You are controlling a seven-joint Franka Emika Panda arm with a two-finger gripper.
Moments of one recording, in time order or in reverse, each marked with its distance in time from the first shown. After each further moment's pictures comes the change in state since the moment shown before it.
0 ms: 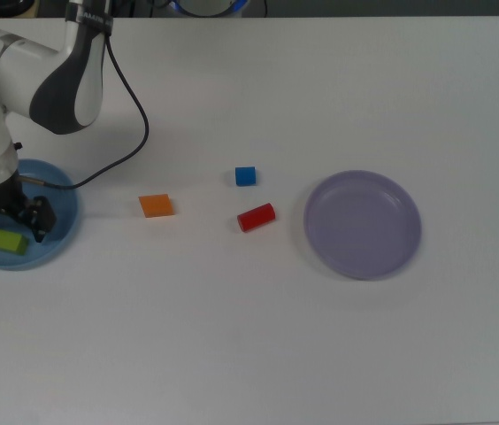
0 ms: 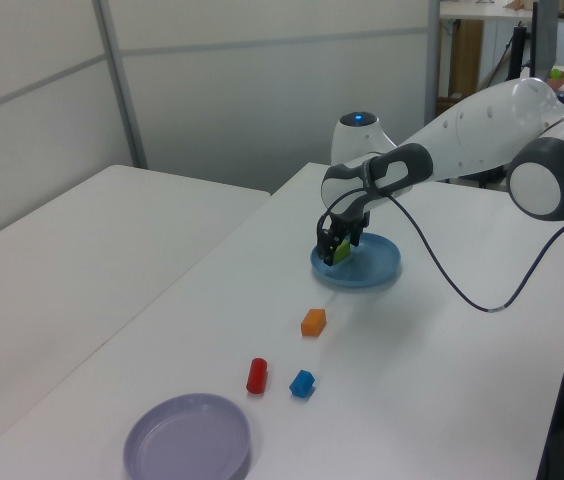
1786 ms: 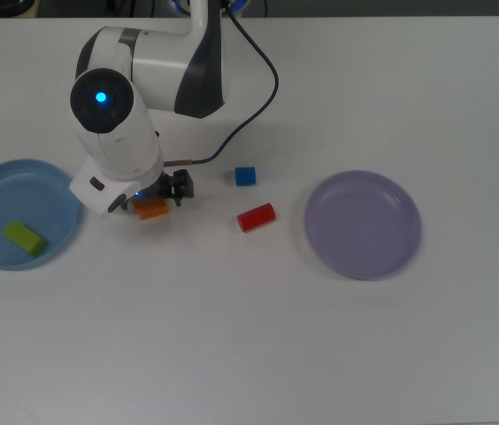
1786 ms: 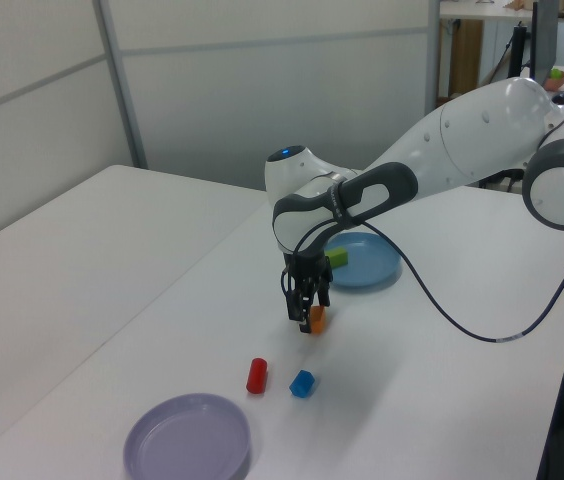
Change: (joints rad) arm 0.217 -0.116 0.077 -0.102 -0.040 -0.332 -0.002
